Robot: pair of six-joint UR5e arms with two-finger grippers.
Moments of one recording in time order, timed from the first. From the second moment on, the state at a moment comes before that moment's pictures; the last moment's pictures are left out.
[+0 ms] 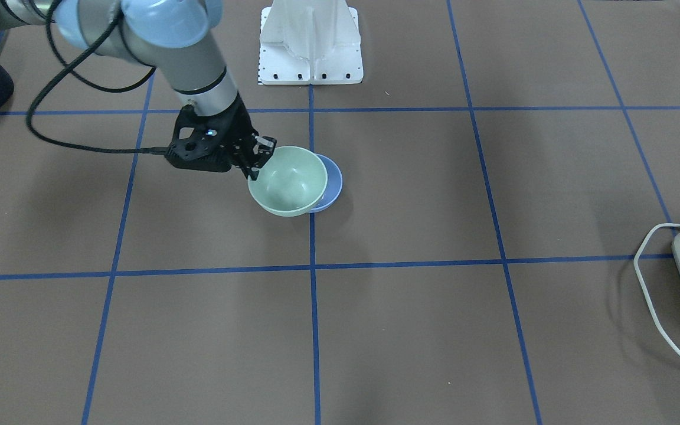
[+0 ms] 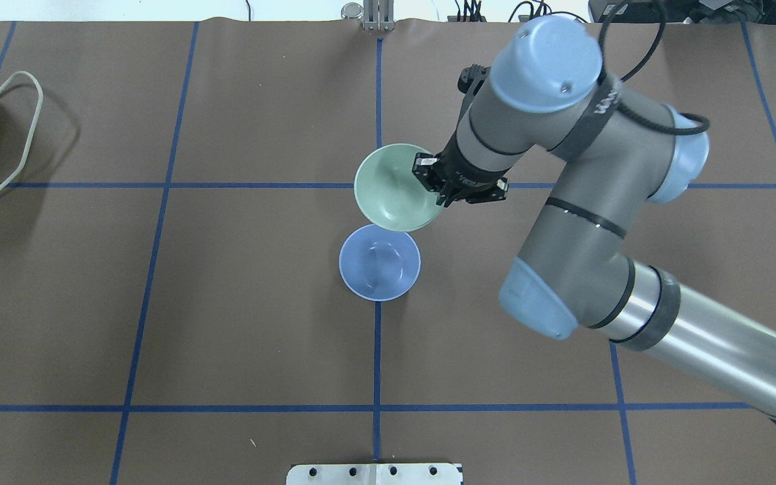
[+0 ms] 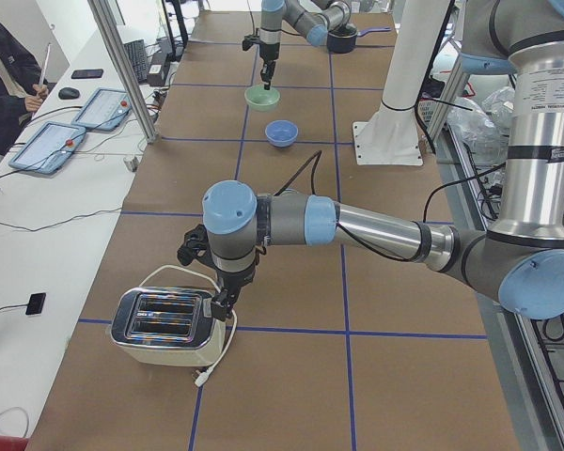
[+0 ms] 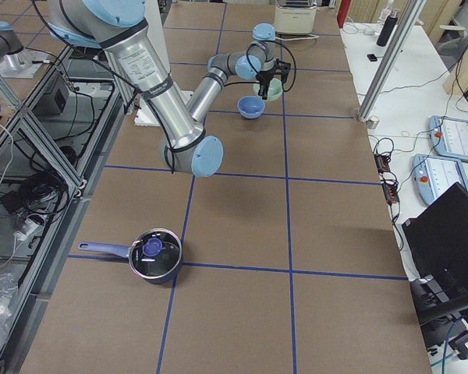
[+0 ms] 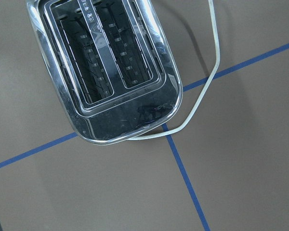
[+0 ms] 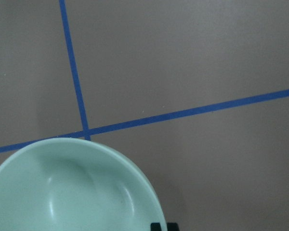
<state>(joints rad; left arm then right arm) -1.71 -1.59 -1.78 -1.32 -2.33 0.50 0.64 -0.88 1.81 -1.64 1.96 1.41</state>
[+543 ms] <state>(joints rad) -1.71 -1.59 -1.78 -1.32 -2.33 0.50 0.52 -0.87 1.78 -1.66 1.88 1.46</state>
